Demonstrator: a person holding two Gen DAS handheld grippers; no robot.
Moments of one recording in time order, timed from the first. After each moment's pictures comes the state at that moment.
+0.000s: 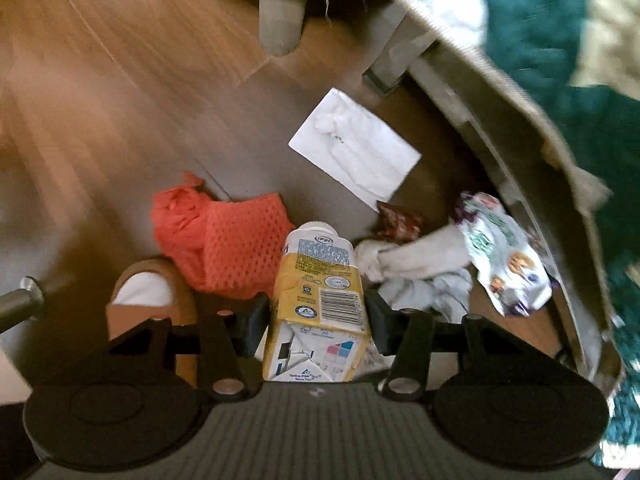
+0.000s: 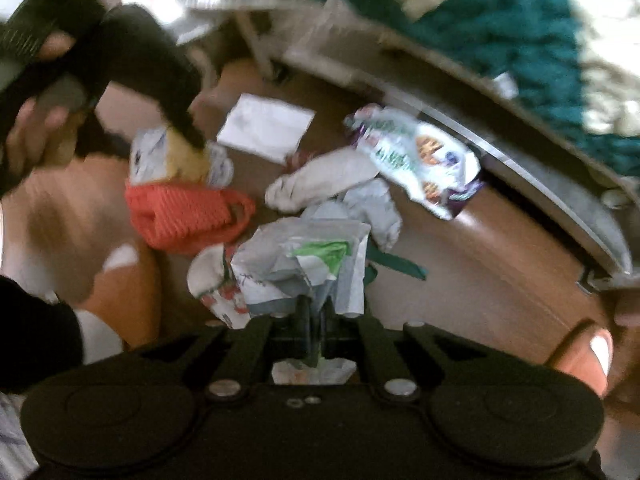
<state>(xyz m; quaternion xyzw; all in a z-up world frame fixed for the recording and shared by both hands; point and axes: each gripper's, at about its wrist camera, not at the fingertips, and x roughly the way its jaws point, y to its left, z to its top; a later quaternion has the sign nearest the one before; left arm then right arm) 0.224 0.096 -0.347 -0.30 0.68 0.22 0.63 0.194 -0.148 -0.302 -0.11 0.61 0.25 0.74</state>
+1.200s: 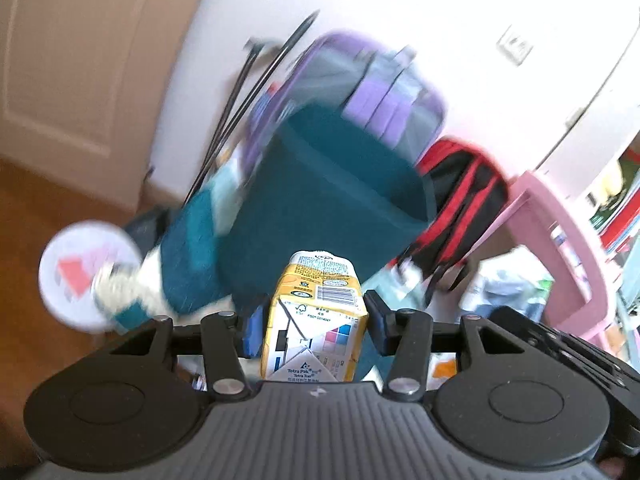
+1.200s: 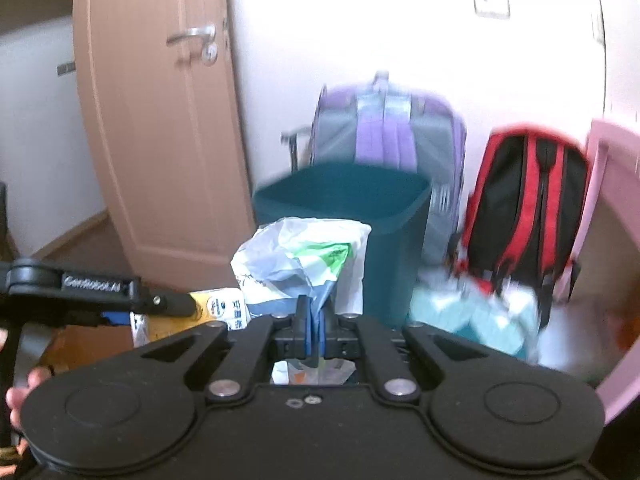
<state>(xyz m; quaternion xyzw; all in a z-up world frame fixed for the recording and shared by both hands) 0.156 0.006 0.140 -0.24 0.33 -0.03 0.91 0.178 -0.224 0.161 -0.02 0.25 0.23 0.94</state>
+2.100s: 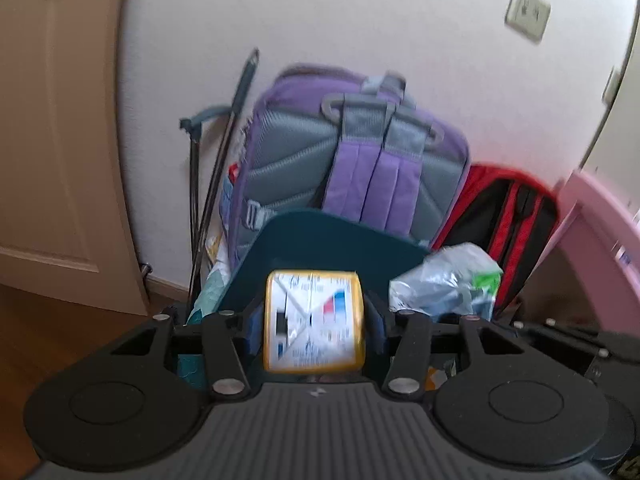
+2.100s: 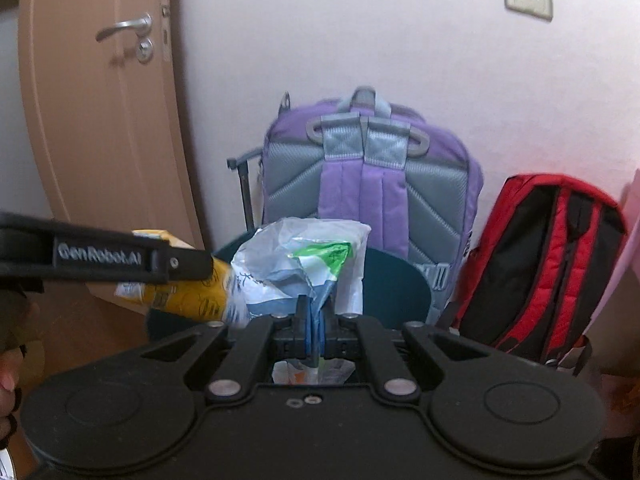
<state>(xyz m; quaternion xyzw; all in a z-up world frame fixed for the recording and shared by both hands) 0.375 -0.020 0.173 -0.10 0.35 -0.01 0.93 0.381 -0.172 0.159 -0.05 0.29 0.20 0.93</state>
